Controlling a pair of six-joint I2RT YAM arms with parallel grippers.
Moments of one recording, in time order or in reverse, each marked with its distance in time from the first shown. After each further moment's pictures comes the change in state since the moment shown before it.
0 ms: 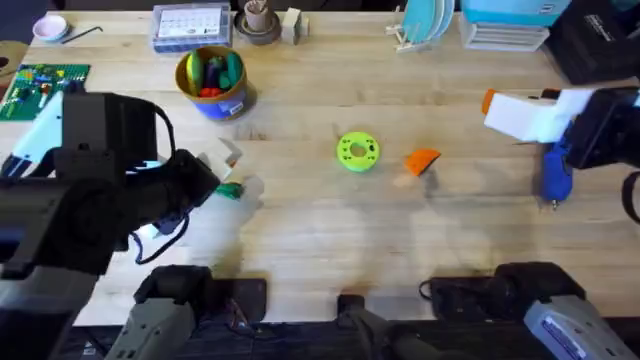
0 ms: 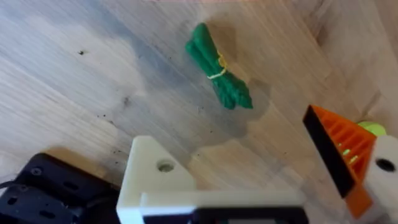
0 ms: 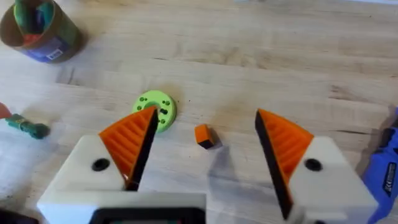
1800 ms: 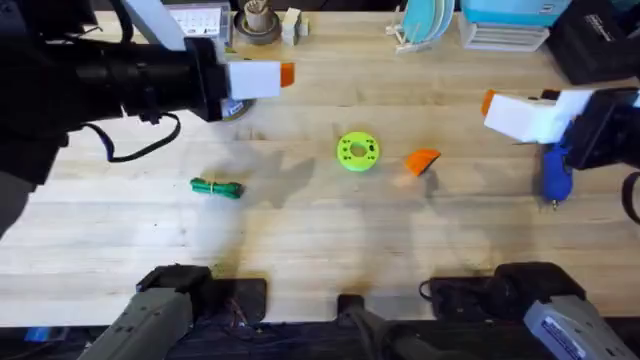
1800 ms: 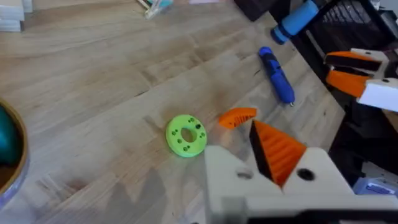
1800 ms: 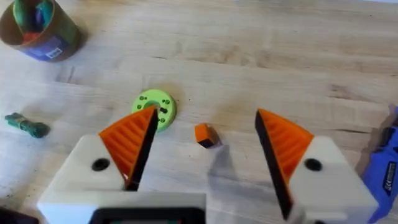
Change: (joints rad) left arm -0.001 0.248 0.352 0.305 0.872 0.851; right arm 0.000 0.000 0.000 -0.004 0.000 0.000
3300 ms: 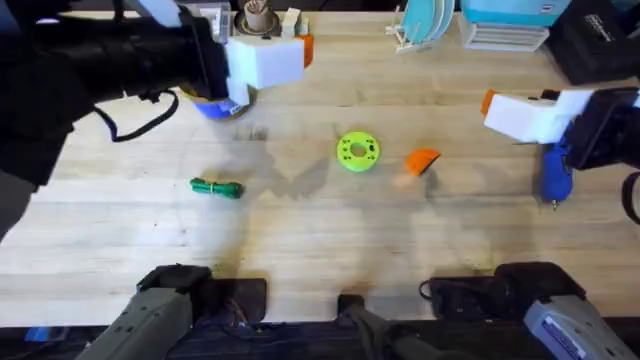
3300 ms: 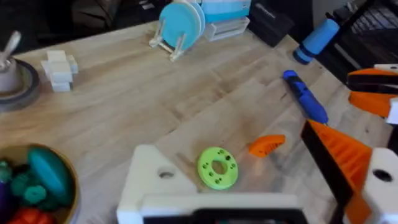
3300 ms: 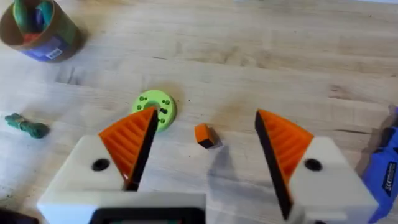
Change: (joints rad) left arm -0.017 0.000 0.000 0.180 -0.082 0.015; right arm 0.000 0.000 0.000 0.000 0.000 0.000
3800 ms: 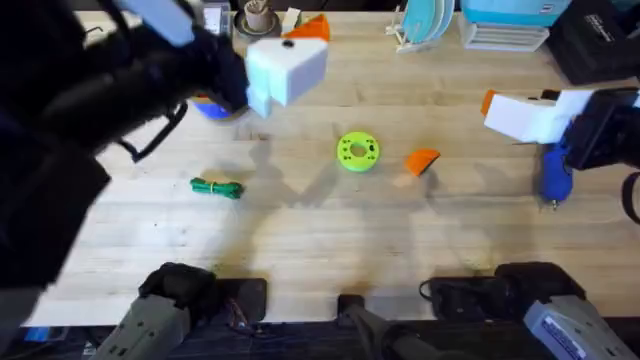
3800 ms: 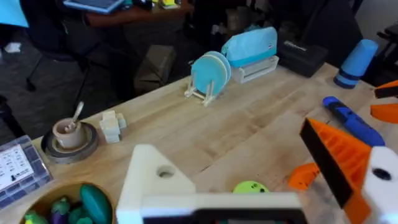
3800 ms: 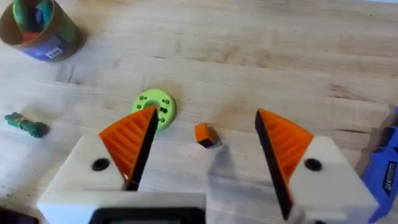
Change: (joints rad) left arm -0.202 -0.201 -0.127 0.244 -0.351 0.000; right arm 0.000 0.000 0.000 0.000 0.000 0.000
